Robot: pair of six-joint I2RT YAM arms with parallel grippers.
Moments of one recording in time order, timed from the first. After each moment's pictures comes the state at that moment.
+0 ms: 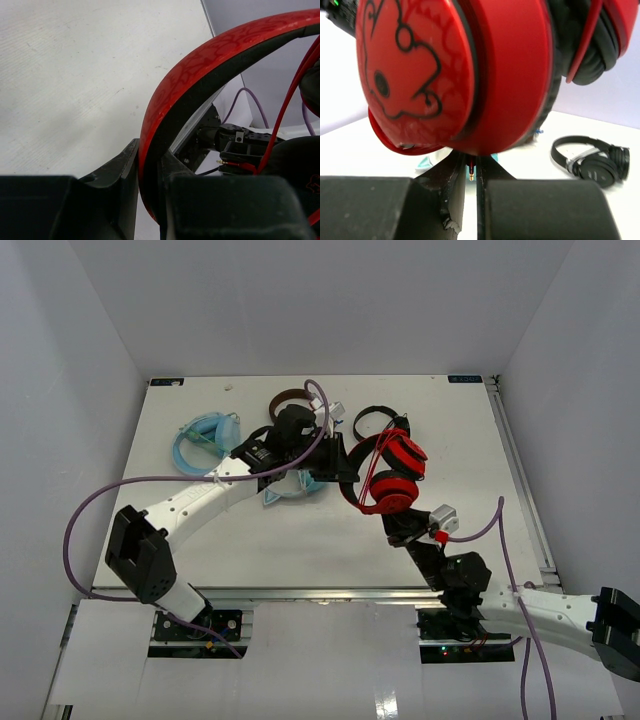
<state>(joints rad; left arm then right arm) -0.73 1.54 1.32 -0.35 0.43 -0.61 1.13 0.69 0.04 1.14 0.46 -0.16</state>
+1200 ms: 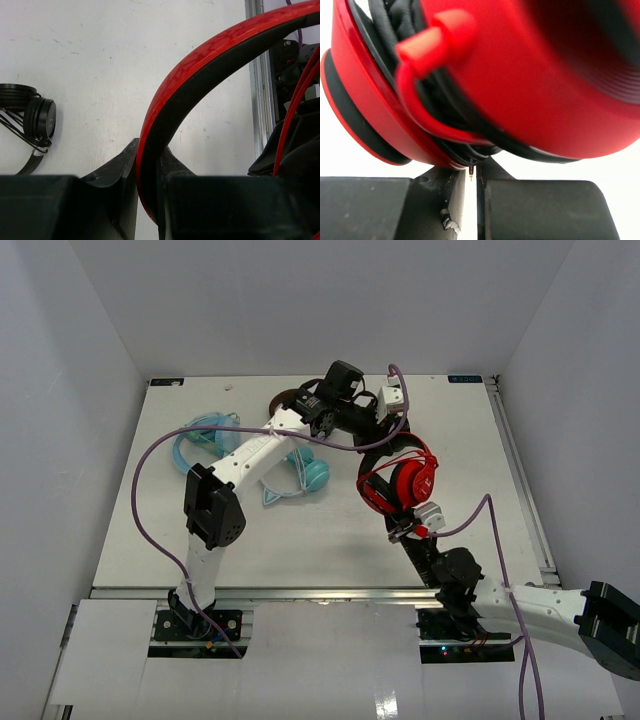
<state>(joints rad) -0.73 2.09 2.11 -0.69 0.75 0.38 1.09 0.80 0.04 1.12 0.53 -0.26</state>
